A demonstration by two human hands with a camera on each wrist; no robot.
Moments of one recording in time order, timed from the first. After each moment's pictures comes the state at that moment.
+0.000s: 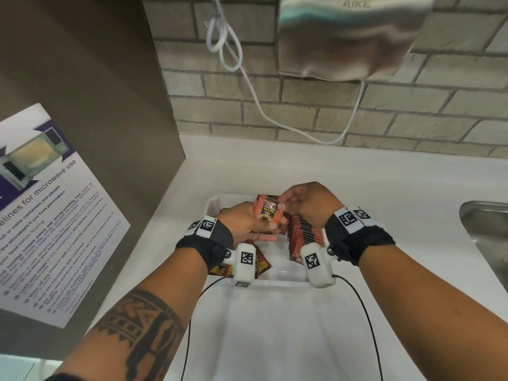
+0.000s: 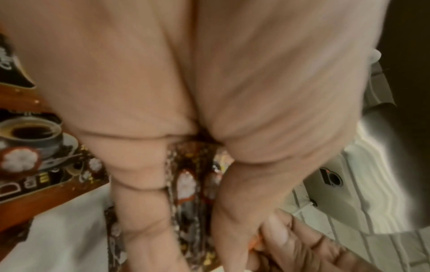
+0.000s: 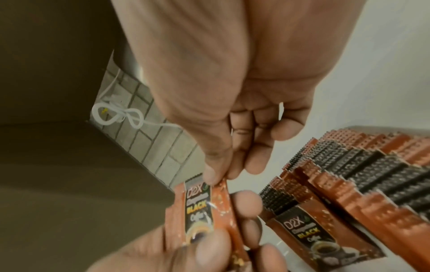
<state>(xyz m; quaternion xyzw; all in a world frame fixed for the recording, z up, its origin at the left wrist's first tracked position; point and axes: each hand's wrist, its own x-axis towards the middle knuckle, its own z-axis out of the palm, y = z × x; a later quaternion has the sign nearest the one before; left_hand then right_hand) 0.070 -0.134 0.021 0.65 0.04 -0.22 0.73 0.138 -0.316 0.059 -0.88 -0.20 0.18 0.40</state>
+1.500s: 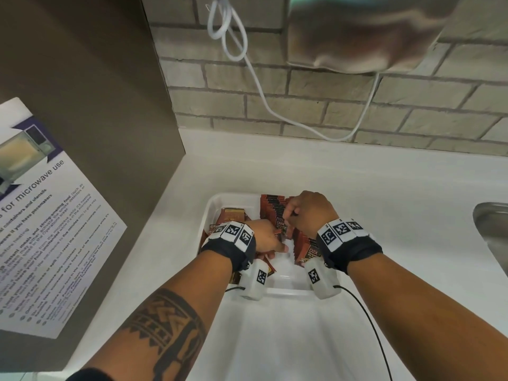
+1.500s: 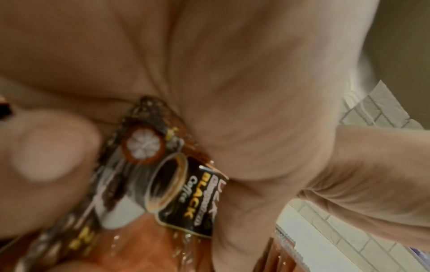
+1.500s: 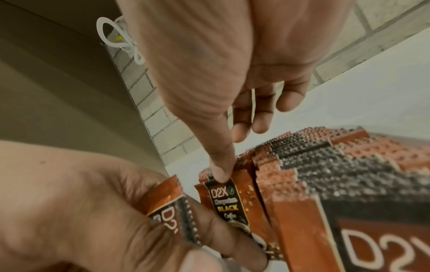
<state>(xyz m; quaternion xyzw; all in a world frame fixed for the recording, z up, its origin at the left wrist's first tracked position) 0.101 -0.157 -0.011 0.89 0.06 -0.33 0.30 0.154 -0.293 0.029 -0.96 -0.18 0.16 0.17</state>
